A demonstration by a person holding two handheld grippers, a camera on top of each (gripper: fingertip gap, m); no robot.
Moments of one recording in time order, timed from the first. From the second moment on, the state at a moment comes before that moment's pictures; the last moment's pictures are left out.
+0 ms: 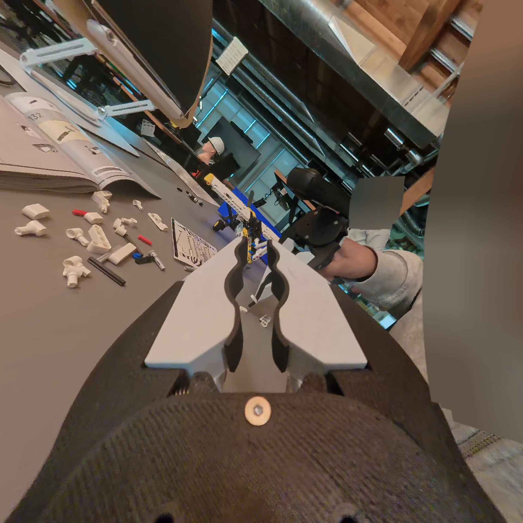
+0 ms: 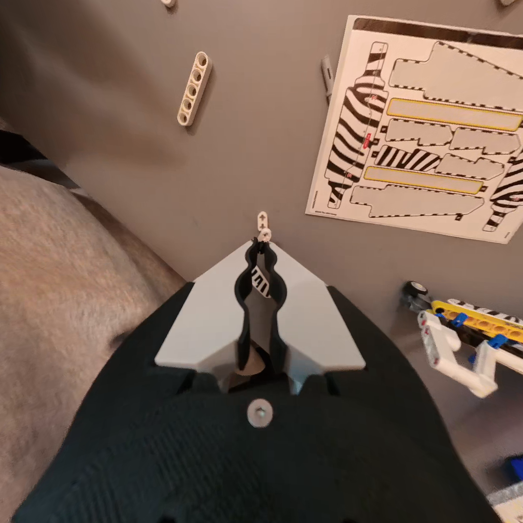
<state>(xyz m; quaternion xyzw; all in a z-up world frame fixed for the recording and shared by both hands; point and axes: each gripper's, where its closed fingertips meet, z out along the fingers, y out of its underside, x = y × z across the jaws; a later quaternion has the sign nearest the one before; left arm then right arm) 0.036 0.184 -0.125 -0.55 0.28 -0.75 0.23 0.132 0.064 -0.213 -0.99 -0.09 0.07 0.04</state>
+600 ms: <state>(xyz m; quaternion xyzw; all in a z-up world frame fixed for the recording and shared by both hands) 0.037 0.182 -0.128 -0.54 0.26 -0.79 0.15 0.131 0.067 -0.220 -0.99 -0.09 0.05 -0.04</state>
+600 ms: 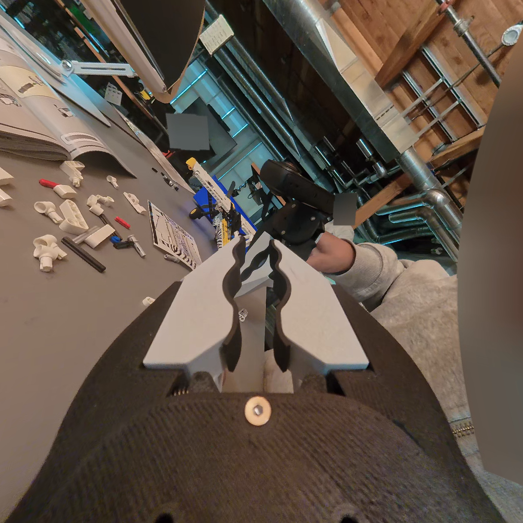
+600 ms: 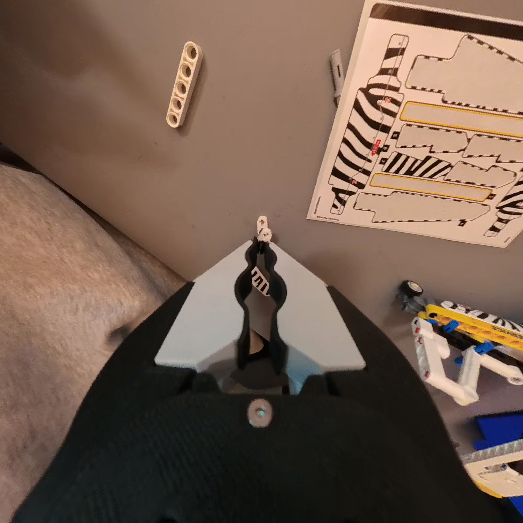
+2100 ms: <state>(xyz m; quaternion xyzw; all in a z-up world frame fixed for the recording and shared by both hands) 0.037 0.182 -0.128 -0.54 0.25 -0.79 0.14 0.129 0.064 -0.222 -1.00 -0.02 0.06 -0.03</state>
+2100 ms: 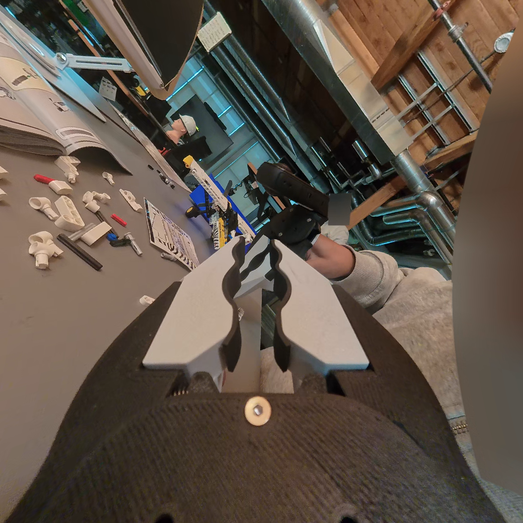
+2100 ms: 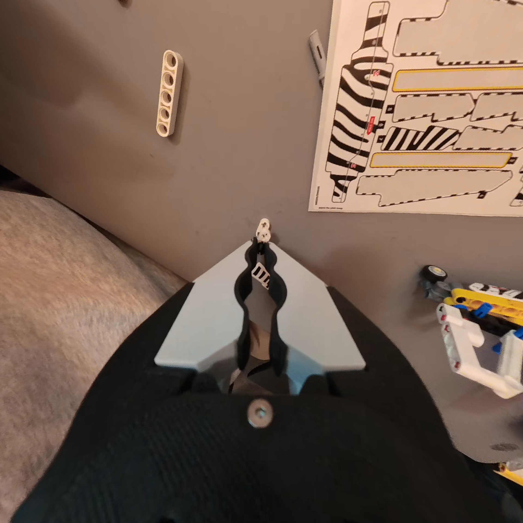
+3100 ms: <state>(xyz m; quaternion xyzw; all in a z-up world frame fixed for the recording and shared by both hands) 0.038 0.181 -0.130 -0.55 0.25 -0.79 0.14 0.127 0.067 -0.225 -1.00 -0.04 0.05 -0.05</state>
